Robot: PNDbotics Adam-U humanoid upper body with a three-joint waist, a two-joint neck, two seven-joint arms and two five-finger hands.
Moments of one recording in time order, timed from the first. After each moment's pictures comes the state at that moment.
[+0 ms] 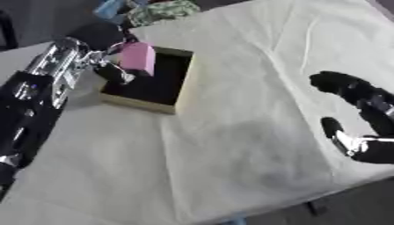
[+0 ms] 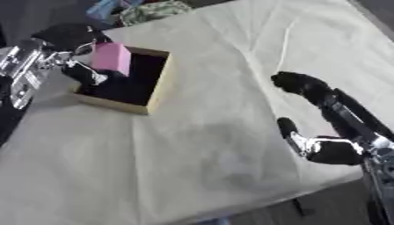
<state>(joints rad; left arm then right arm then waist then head) -0.95 0.43 -0.27 -1.08 -1.22 -0.15 -0.33 -0.21 -0.29 -0.06 -1.88 0.16 -0.34 0.57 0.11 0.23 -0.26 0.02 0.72</state>
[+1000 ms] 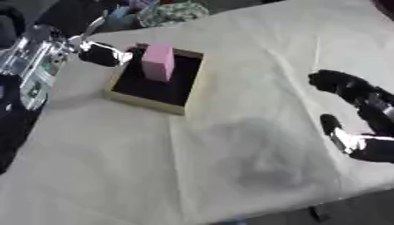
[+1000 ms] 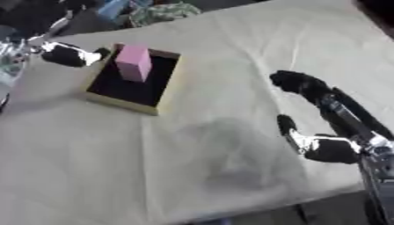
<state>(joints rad) -0.78 0.59 -0.25 -1.54 -0.91 0.01 -0.21 -0.20 -0.29 -0.08 -1.88 0.16 -0.34 0.55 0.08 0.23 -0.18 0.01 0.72</state>
